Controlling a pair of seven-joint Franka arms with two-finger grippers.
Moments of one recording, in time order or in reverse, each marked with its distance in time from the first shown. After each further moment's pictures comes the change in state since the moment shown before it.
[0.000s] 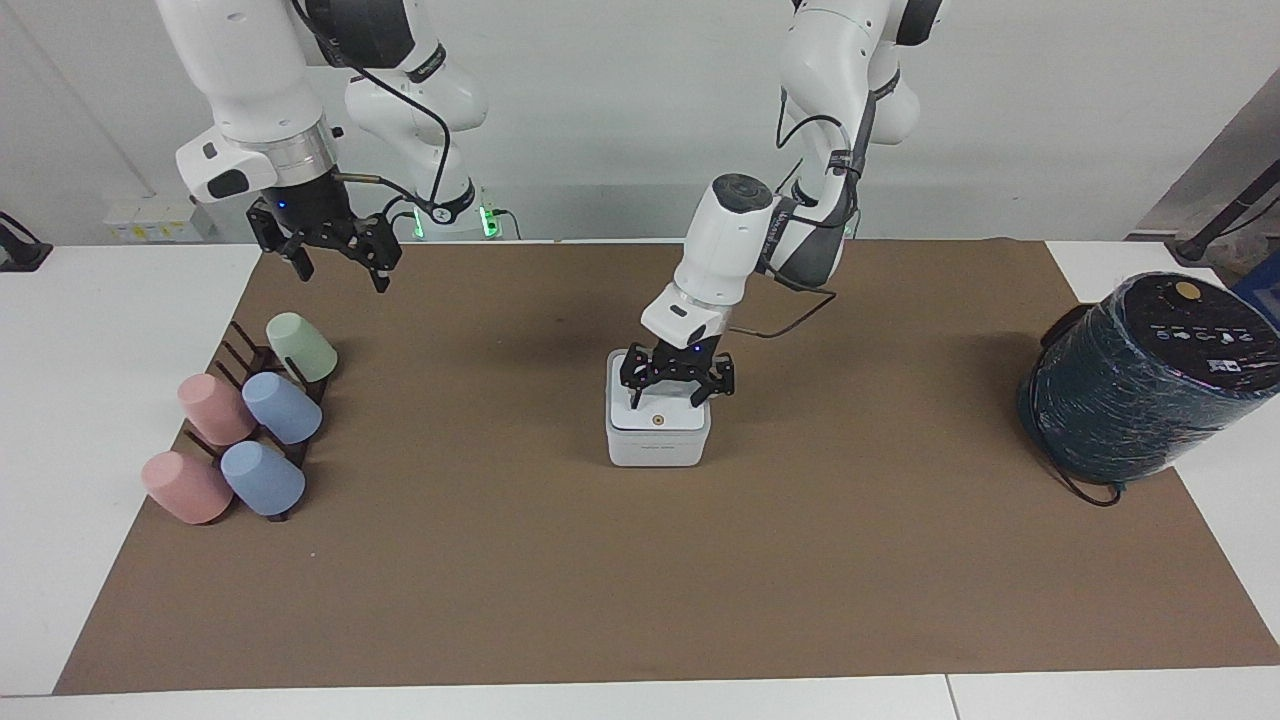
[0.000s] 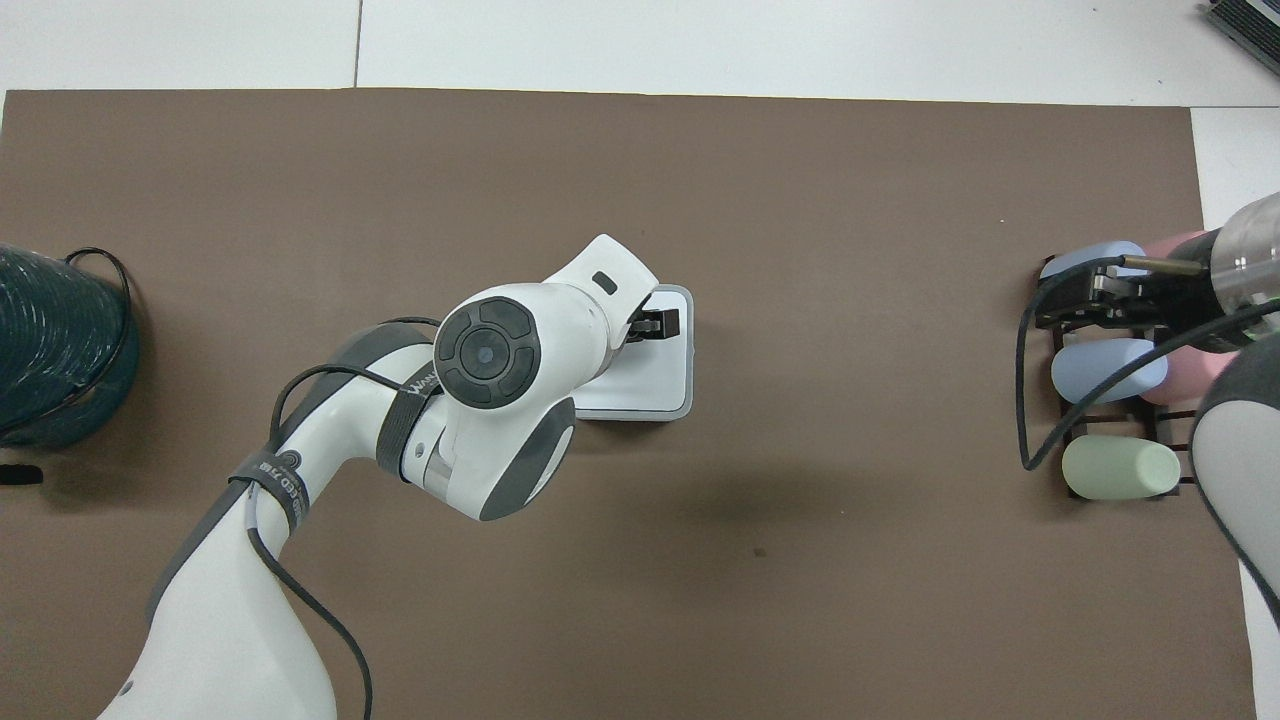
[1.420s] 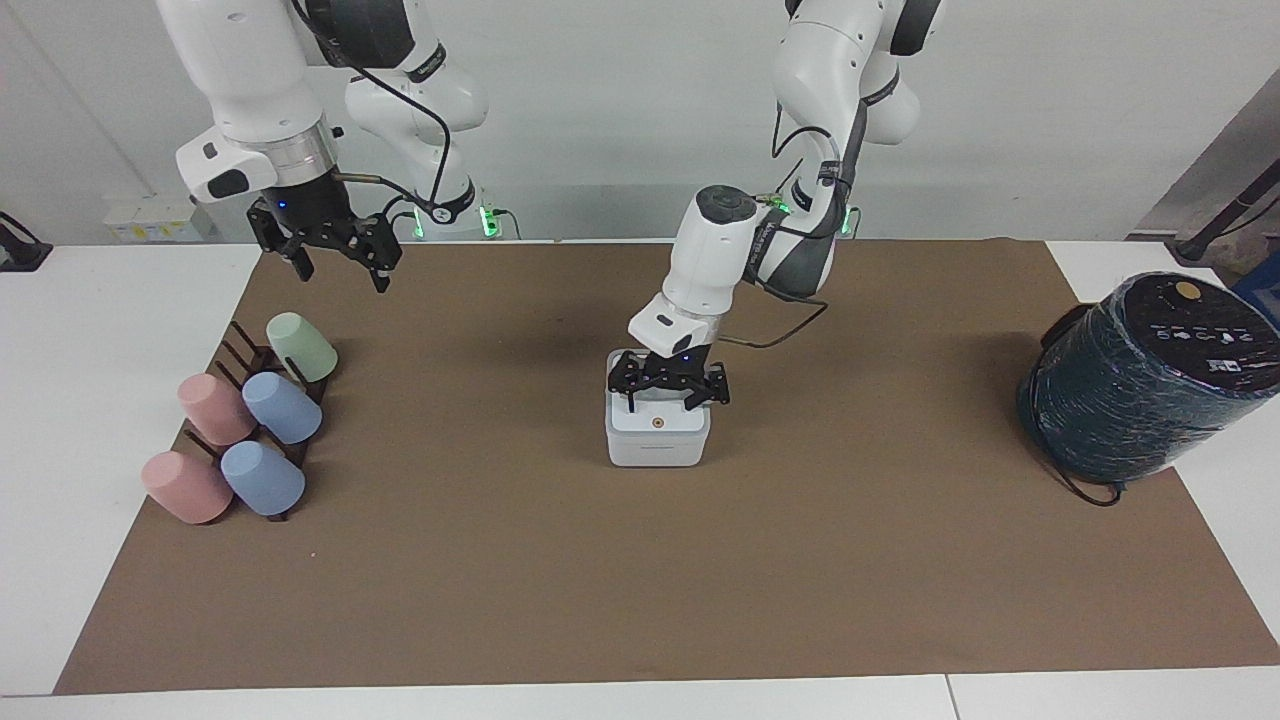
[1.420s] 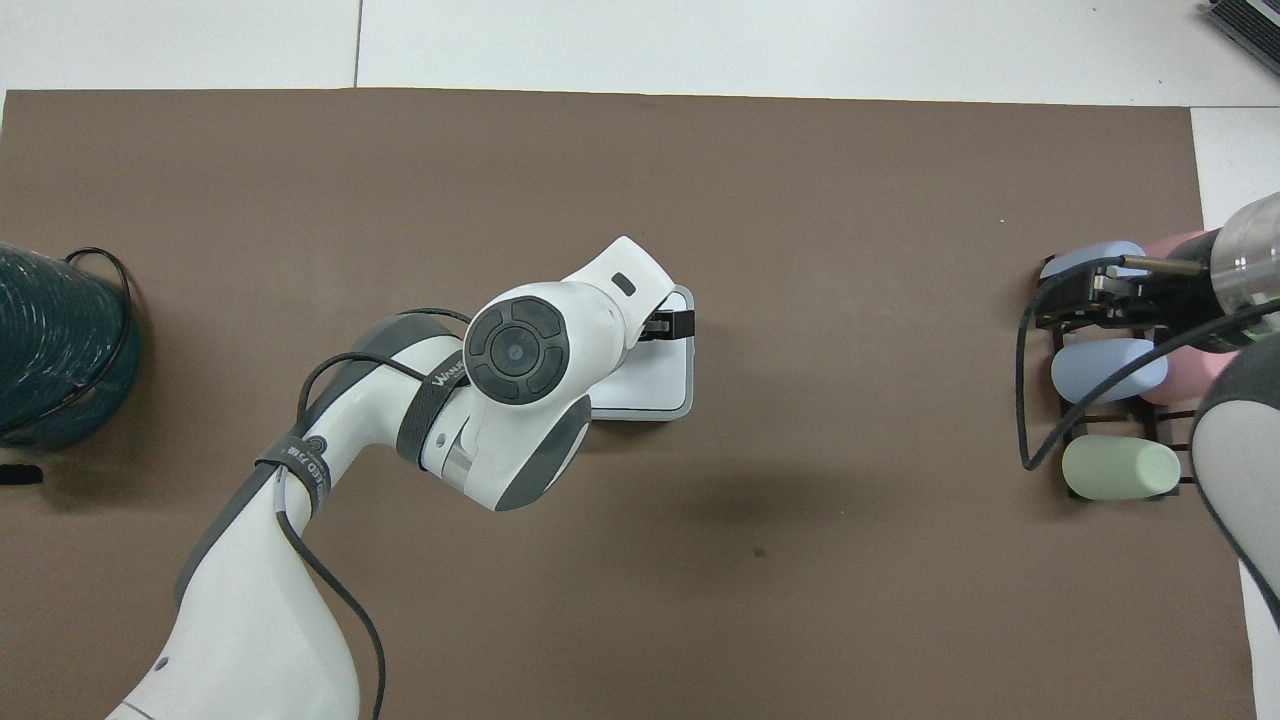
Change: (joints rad) left arm -0.007 0.042 -0.003 0.038 0.055 -0.005 0.000; right arm 0.000 0.000 0.000 0.000 0.000 0.000 0.000
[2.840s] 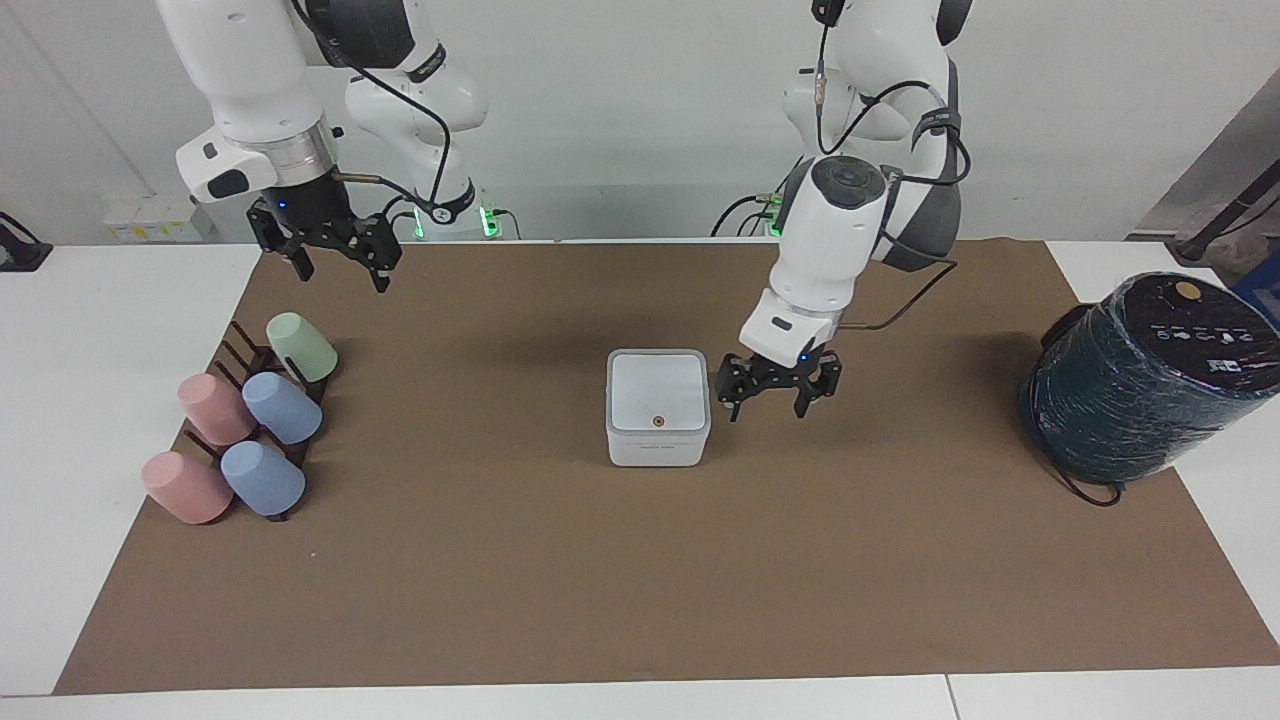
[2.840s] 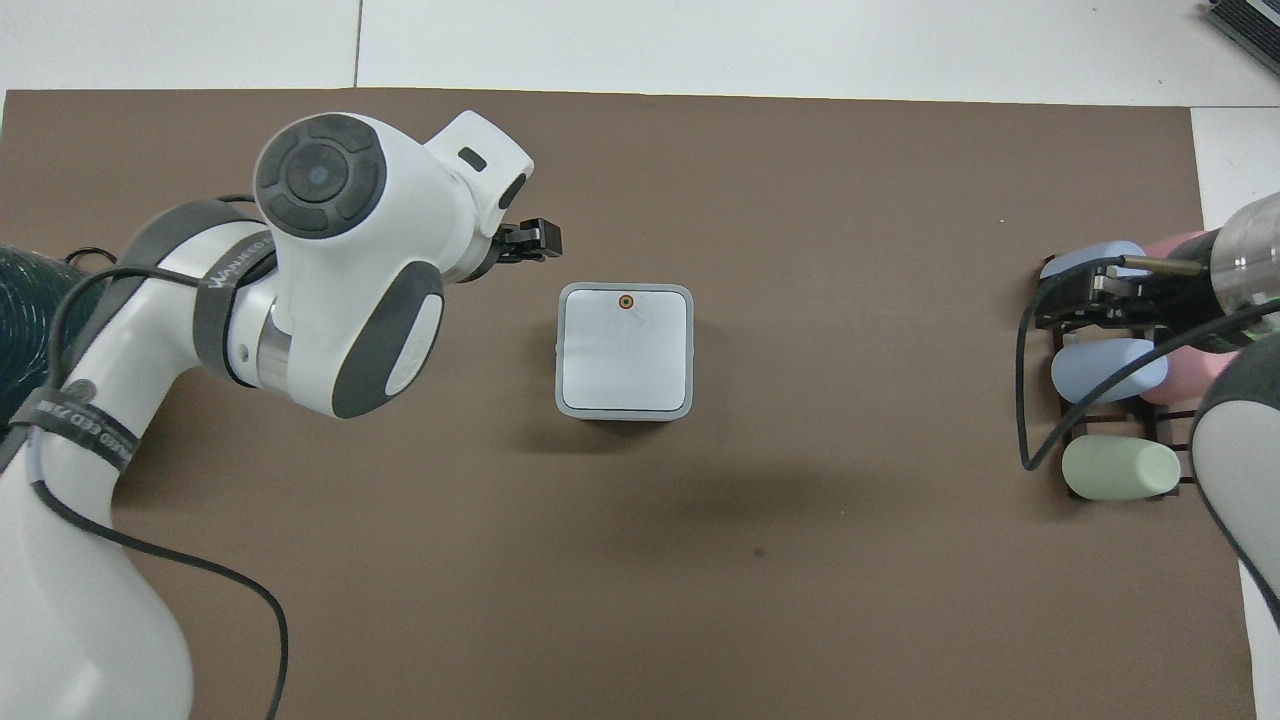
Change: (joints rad) left arm 0.212 -0.062 0.015 0.208 0.017 -0.430 0.118; right arm 0.000 0.000 0.000 0.000 0.000 0.000 0.000
